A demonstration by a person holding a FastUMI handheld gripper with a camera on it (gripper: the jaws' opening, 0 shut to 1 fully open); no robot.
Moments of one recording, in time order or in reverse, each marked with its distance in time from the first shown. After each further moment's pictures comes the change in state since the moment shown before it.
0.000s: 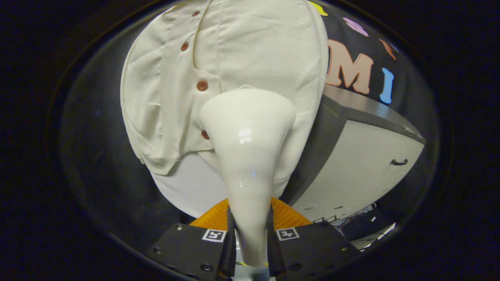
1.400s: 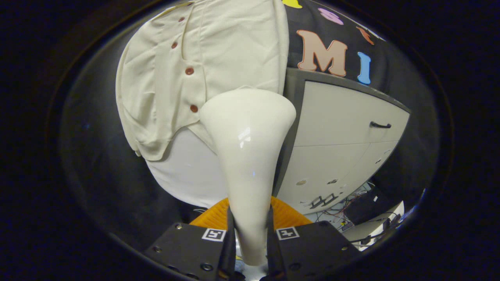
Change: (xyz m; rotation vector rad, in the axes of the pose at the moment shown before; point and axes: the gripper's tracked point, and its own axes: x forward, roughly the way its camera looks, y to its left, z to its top) arm -0.044 -0.018 -0.043 0.142 -0.007 -0.060
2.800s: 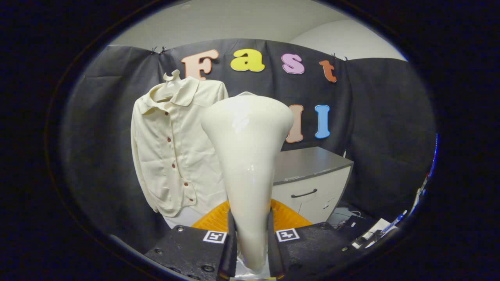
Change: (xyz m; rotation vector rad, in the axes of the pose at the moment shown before) arm -0.239 -0.107 0.093 0.110 -0.441 -0.018
